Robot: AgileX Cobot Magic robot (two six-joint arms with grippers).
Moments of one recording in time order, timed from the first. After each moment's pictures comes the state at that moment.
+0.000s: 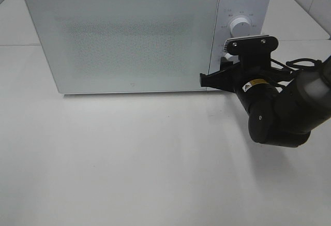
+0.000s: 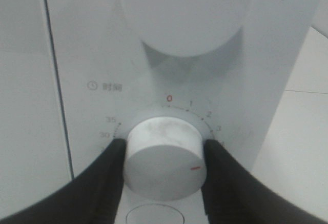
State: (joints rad) left arm 0.01 0.00 -0.54 -0.01 1.05 0.06; right arm 0.50 2.08 -0.72 0.53 -1.19 -0.18
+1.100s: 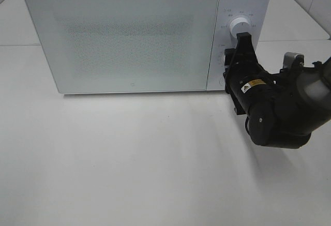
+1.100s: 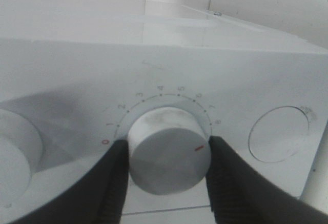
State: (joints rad) left arm 0.01 0.00 -0.54 -0.01 1.05 0.06; right arm 0.51 2.08 -0.71 0.50 -1.21 1.39
